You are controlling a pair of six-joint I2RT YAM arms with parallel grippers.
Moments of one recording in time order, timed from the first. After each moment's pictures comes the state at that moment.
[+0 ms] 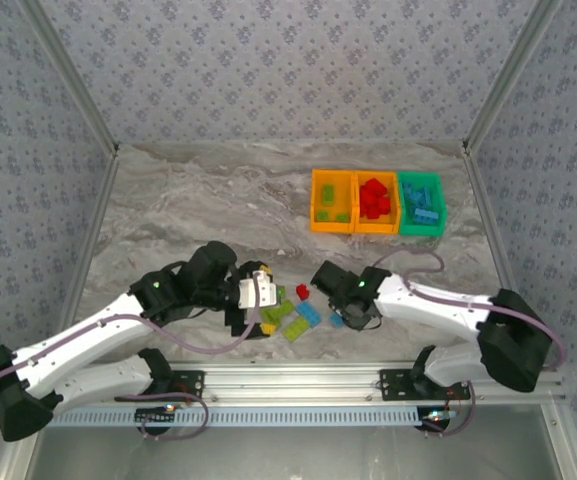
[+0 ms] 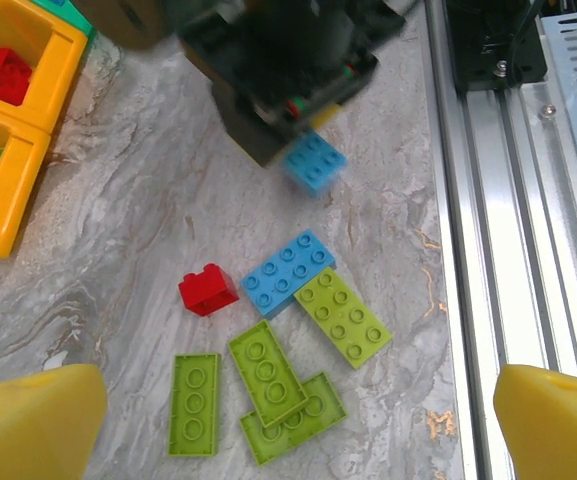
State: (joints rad) left arm -0.94 0.94 0.82 -0.62 0.35 0.53; right arm 0.94 1.30 0.80 -0.83 0.24 1.64
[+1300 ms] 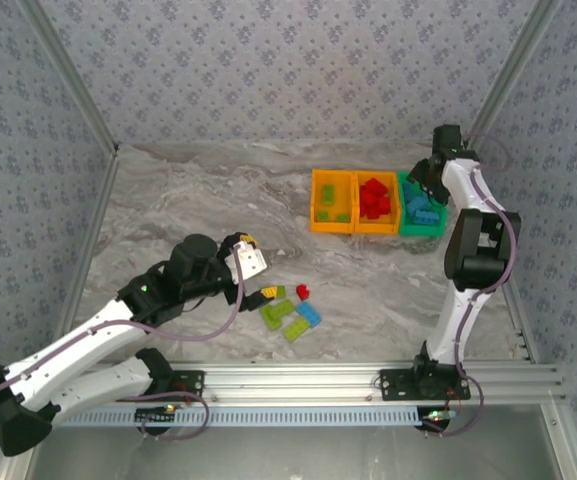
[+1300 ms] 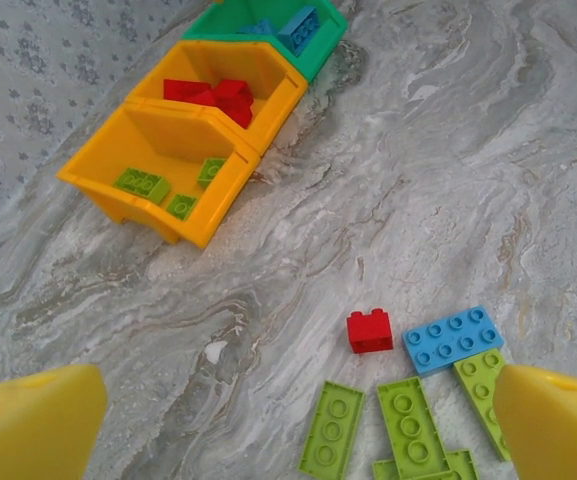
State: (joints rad) left arm -0.86 0.88 0.78 -0.40 0.14 0.35; right arm -0.11 1.97 1.67 -0.75 0.06 0.54
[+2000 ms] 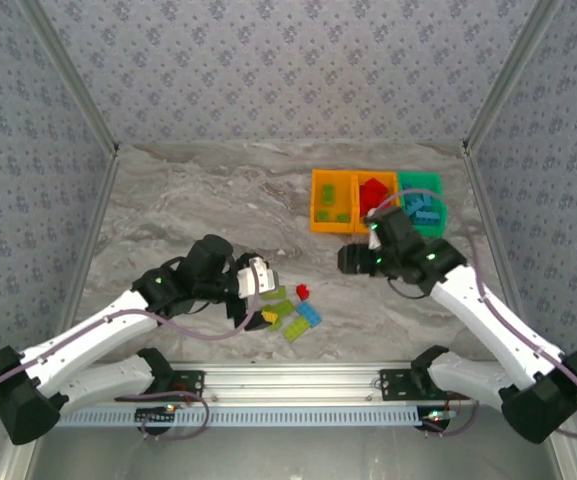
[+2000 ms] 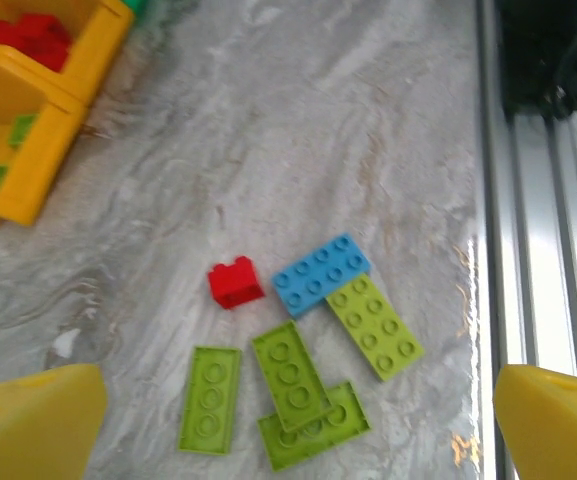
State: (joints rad) left arm -0.85 0.98 0.79 -0.56 0.39 0.49; right arm 0.63 1.08 0.98 -0.89 -0.04 0.51
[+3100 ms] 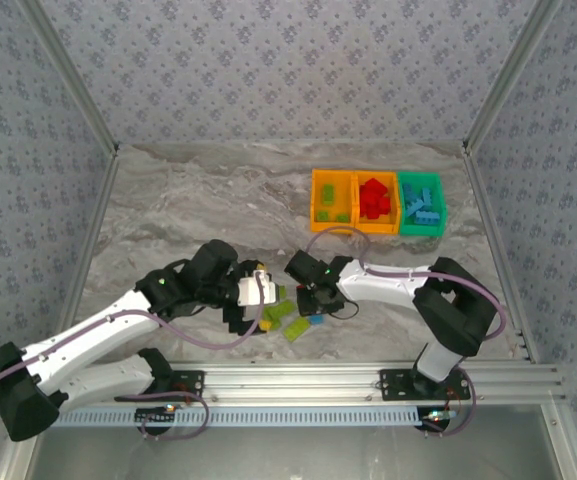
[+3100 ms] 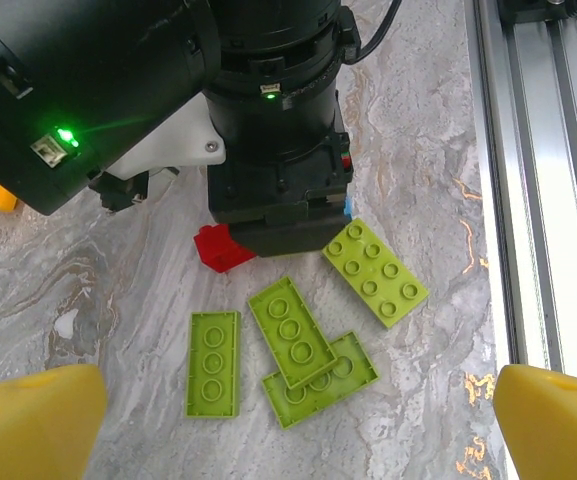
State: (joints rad) left arm -0.88 0.98 0.79 -0.62 0.32 0.61; right arm 0.94 1.65 0.92 -0.61 0.05 0.74
